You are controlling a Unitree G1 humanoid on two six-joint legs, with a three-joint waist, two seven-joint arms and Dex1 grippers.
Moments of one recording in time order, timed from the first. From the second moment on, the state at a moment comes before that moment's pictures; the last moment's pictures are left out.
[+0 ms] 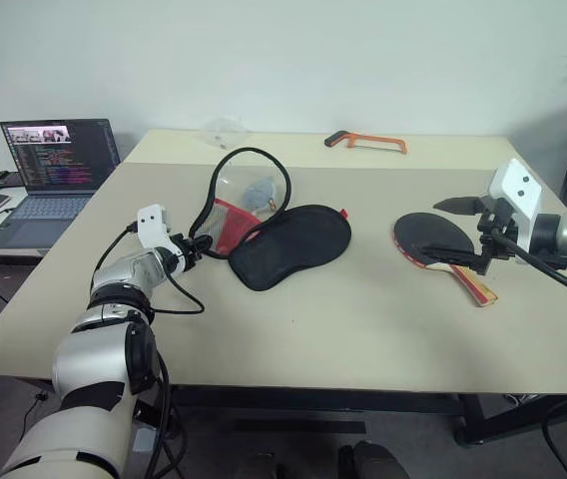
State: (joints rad) left arm -1.06 0.53 0.32 1.26 -0.24 0.36 -0.48; right arm -0.61 -0.94 -0.08 -0.22 0.39 0.72 1.00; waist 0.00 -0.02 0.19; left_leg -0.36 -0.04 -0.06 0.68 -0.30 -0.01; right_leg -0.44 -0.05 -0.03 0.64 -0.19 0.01
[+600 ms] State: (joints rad) left arm -1.07 0.41 0.36 1.27 -0.24 0.32 -0.38; right arm -0.63 -0.93 -0.06 -0.21 0.40 0.71 1.00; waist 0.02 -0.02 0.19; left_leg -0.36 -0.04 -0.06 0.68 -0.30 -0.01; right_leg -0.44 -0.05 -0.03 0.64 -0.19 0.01
